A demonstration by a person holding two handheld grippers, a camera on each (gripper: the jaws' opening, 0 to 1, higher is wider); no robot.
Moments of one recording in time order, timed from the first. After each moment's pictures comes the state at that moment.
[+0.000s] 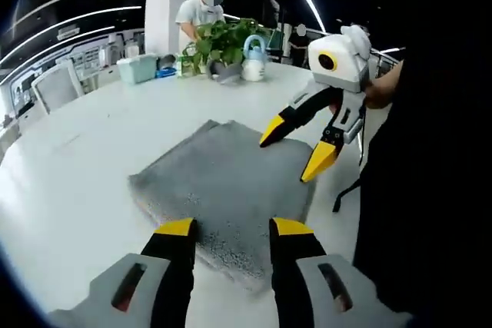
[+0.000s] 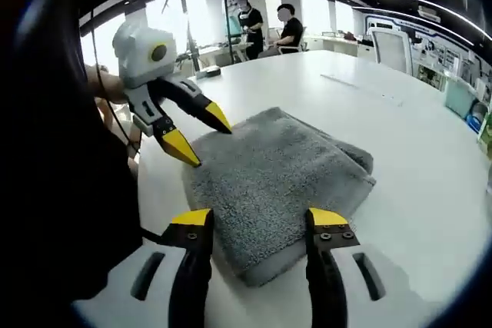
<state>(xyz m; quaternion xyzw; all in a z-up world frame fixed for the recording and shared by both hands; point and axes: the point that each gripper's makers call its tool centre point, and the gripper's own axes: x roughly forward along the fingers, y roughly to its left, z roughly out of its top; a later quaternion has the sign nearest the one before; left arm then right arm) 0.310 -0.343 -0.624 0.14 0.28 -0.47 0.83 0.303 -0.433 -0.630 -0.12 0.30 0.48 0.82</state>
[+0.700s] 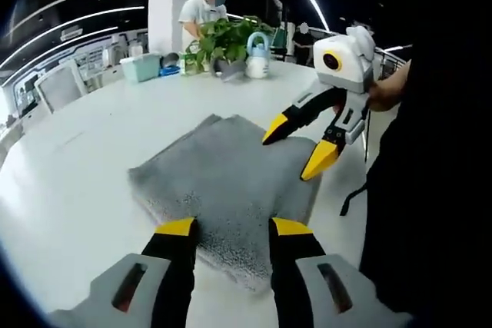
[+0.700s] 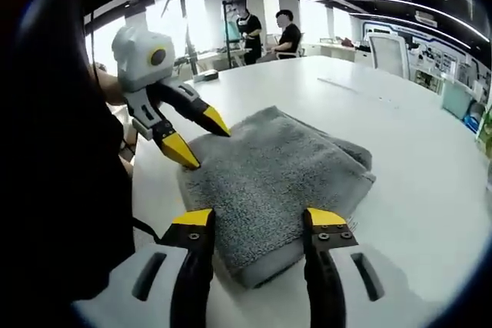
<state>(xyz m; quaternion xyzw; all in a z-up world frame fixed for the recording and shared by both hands) 0.314 -0.342 -0.629 0.14 0.28 -0.46 0.83 0.307 -0.433 -0.634 -0.11 0.28 0.47 0.83</state>
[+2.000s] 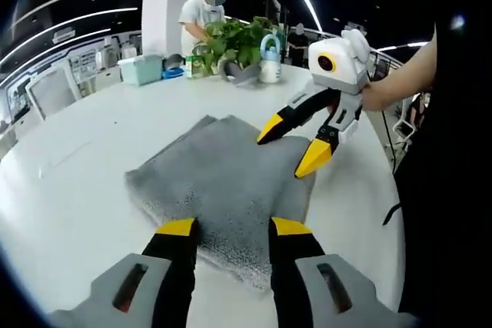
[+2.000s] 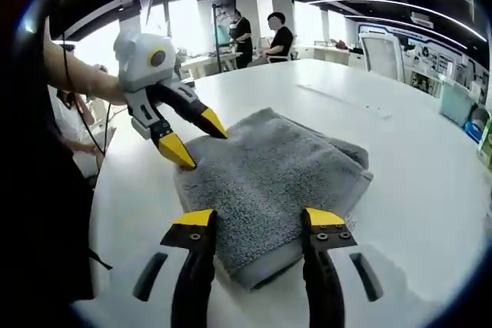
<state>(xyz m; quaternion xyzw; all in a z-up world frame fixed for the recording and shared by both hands) 0.412 -0.338 -0.630 0.14 0.27 -0.48 0.82 0.407 -0.430 -0.635 -0.10 0.28 0.46 0.84</state>
